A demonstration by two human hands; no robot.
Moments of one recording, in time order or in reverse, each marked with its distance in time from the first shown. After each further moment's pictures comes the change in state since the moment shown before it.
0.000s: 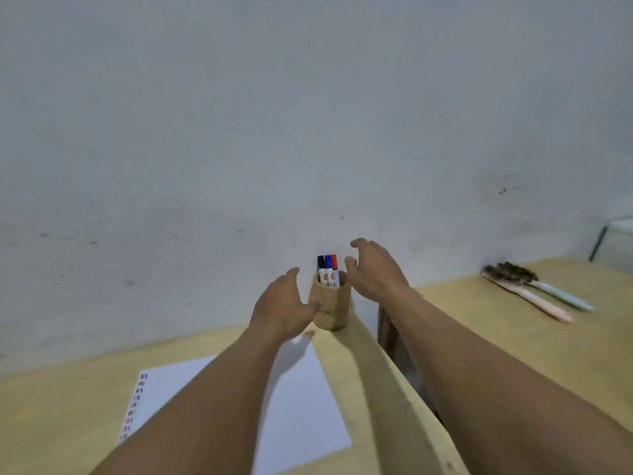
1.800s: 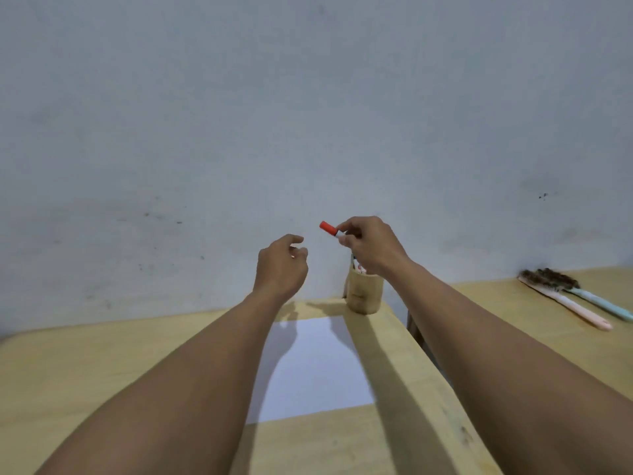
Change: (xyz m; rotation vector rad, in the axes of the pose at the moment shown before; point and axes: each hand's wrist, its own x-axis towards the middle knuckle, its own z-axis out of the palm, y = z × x) left_hand -0.047 -0.003 -0.085 -0.349 0.346 -0.131; right_hand -0.032 -0.078 -0.020 0.315 -0.013 -0.225
